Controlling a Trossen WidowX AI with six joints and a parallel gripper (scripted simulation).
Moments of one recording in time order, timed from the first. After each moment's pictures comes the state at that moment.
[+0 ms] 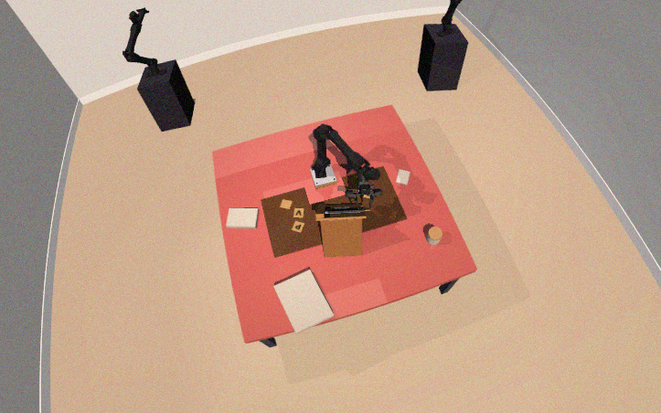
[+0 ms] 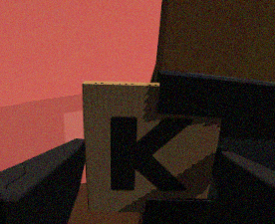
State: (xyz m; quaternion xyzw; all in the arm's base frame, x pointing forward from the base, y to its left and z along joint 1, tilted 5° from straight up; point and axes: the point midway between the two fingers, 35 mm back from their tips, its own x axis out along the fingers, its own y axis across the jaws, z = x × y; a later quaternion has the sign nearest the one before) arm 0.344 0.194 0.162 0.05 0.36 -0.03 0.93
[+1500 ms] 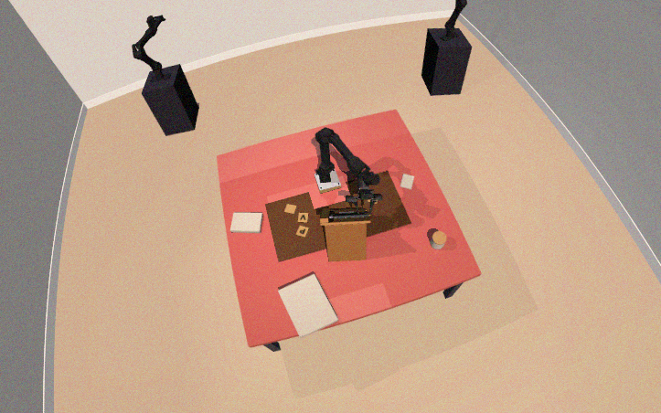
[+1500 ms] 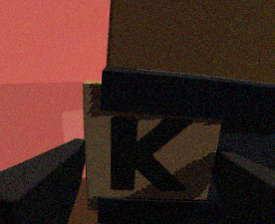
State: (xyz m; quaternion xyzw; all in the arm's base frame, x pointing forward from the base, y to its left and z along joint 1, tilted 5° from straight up) arm 0.343 0.173 0.161 0.04 0.36 -0.03 0.93
